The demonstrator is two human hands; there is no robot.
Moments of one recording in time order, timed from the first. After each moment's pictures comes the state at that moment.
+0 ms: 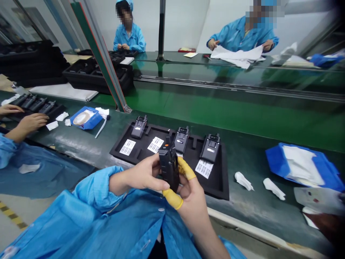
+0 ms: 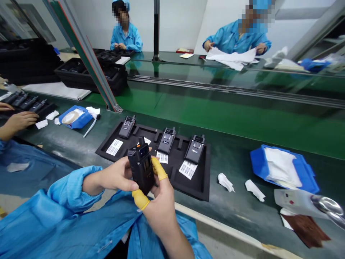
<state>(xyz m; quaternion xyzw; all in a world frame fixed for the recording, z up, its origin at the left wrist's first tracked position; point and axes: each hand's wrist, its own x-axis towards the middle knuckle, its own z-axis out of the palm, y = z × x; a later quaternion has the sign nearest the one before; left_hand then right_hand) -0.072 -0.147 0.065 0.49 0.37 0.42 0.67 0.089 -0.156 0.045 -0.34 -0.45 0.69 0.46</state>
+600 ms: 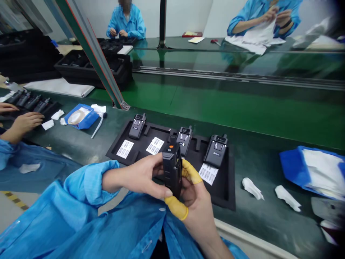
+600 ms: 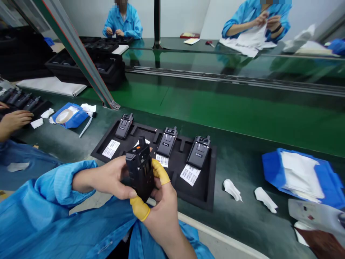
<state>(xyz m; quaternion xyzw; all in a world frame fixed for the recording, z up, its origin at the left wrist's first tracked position) -0.077 -0.115 0.093 0.57 0.38 0.34 0.65 0.093 -0.132 0.045 -0.32 -0.44 0.71 0.45</state>
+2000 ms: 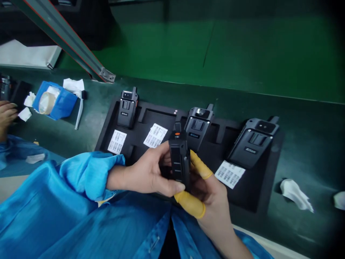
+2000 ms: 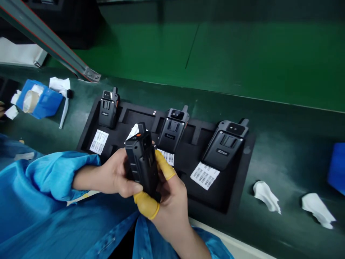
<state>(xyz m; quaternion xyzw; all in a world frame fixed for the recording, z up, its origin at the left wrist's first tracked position) -0.073 -0.061 0.043 0.43 0.40 0.39 0.71 0.086 -0.081 0.022 -0.39 -0.34 0.75 0.41</state>
